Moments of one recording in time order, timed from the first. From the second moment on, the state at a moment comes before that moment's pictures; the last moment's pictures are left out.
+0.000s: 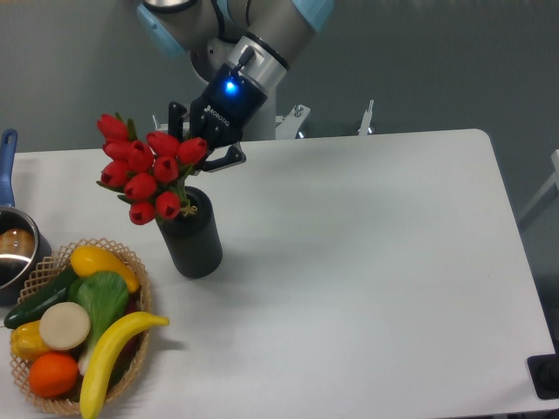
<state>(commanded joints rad) 2.59 -1.43 -2.06 -0.78 0.52 0.82</state>
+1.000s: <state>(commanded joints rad) 2.71 -1.40 -1.97 -0.81 0.42 0.69</state>
